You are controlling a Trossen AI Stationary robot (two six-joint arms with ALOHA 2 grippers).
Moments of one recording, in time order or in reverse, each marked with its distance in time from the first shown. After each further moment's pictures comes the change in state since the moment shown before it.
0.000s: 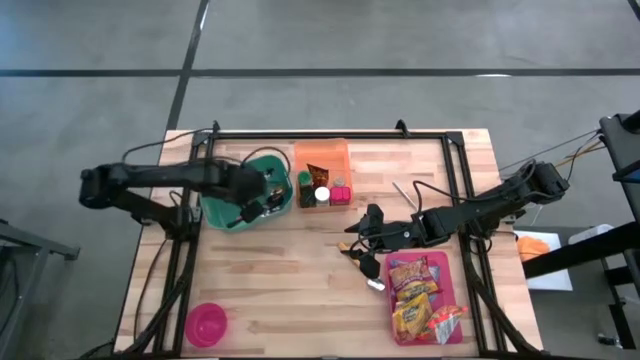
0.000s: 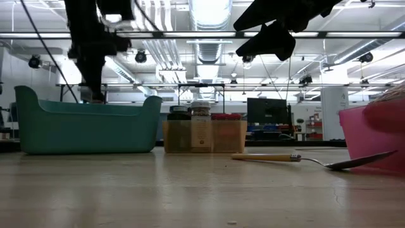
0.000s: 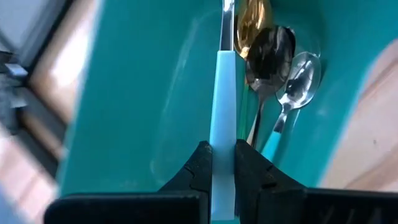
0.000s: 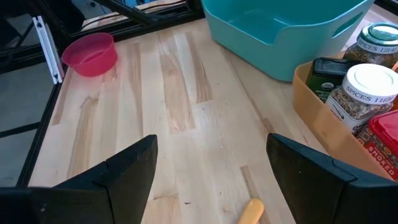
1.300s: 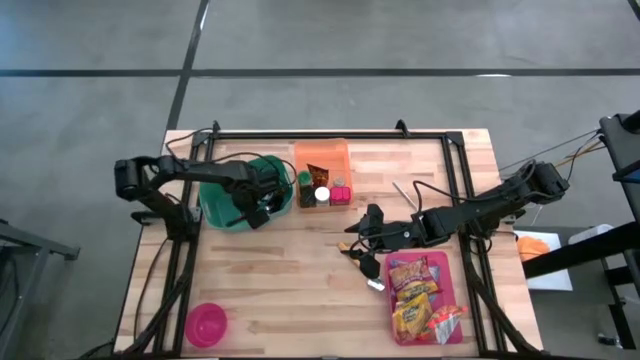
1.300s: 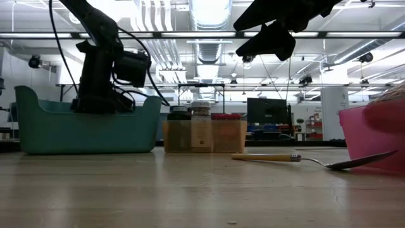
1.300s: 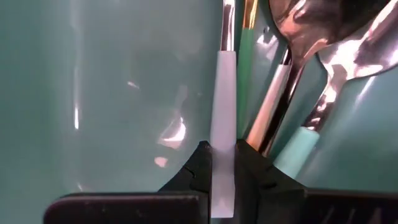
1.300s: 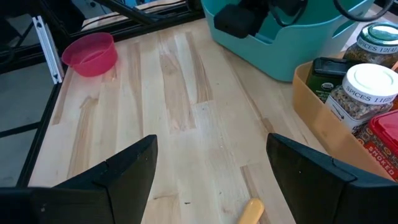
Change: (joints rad) left arm 0.234 0.284 -0.213 0.285 0.308 0.231; right arm 0.000 0.000 0.000 0.000 0.000 0.000
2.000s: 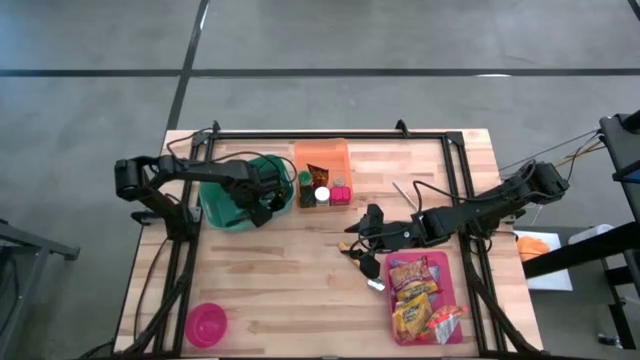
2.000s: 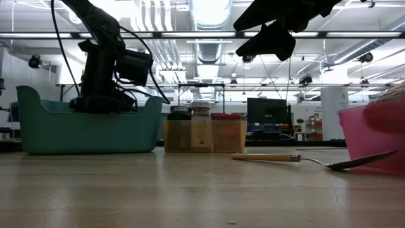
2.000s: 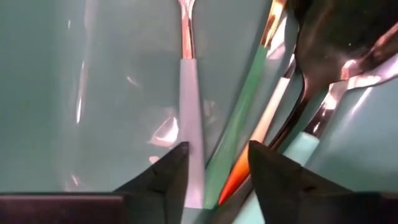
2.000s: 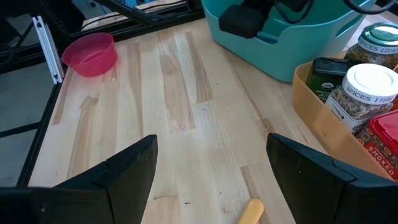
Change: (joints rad) left arm -0.002 0.008 0.021 -0.001 -0.002 -0.103; right arm 0.000 0.000 0.000 0.000 0.000 0.000
